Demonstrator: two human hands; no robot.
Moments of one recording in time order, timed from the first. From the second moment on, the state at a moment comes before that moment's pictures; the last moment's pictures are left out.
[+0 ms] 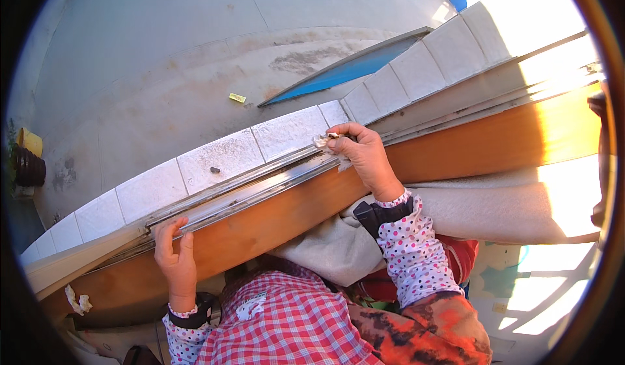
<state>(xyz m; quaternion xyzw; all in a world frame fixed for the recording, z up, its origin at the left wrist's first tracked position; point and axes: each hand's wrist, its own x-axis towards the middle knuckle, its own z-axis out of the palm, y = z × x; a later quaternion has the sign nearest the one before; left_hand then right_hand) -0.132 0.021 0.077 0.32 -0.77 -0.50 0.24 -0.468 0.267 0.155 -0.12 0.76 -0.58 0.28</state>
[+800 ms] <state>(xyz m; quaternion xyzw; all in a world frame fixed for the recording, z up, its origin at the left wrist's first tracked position) -0.011 0.005 0.002 0.33 -0.90 -0.15 0.26 -0.459 0.271 0.030 -0.27 0.95 -0.12 -0.03</state>
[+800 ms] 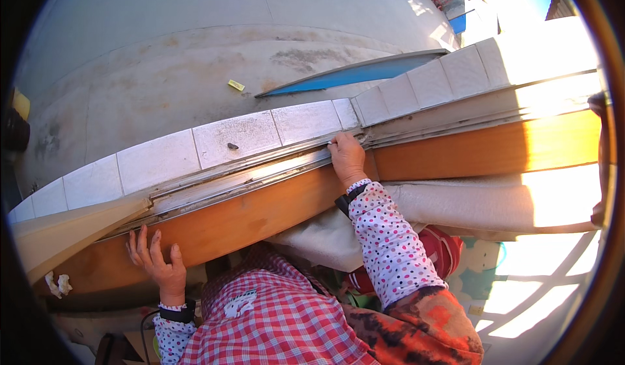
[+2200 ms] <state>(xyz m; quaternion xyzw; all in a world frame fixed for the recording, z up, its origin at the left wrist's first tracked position) -0.013 0.007 0.006 0.34 -0.89 -0.15 0.27 -0.468 0.257 0.051 -0.44 0.88 -0.12 0.15</state>
